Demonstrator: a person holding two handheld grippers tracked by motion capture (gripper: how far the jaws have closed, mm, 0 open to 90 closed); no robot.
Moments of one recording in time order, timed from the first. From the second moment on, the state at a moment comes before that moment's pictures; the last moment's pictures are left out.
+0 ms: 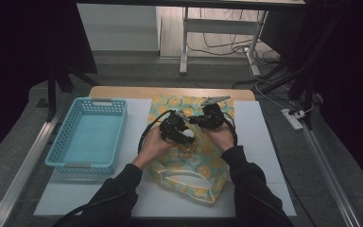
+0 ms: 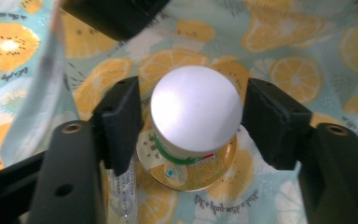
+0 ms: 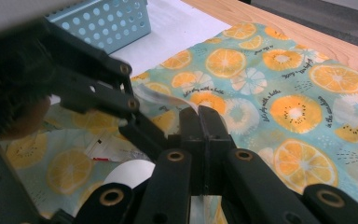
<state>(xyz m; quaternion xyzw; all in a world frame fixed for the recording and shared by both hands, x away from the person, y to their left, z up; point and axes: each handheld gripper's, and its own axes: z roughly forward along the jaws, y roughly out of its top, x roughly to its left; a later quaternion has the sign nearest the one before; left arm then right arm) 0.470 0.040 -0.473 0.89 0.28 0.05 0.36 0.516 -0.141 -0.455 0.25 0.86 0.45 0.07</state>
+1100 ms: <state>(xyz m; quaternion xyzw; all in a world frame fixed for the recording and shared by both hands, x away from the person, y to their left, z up) 0.406 0.070 -0.460 0.87 0.26 0.03 0.41 0.511 -0.145 -0.451 0.25 0.86 0.45 0.06</state>
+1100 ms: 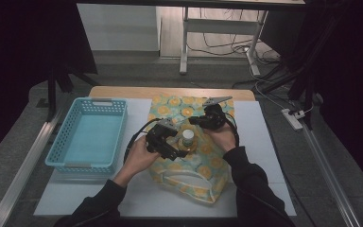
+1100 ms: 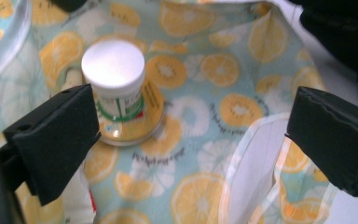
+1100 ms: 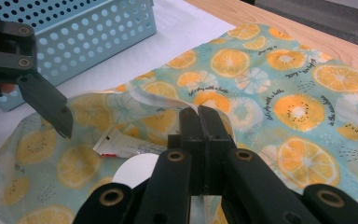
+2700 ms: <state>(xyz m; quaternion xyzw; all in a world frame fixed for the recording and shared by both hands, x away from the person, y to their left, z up) 0.376 0.043 -0.530 0.92 0.24 0.05 0.30 0.503 -0.145 -0.448 0.24 0.86 0.45 0.06</state>
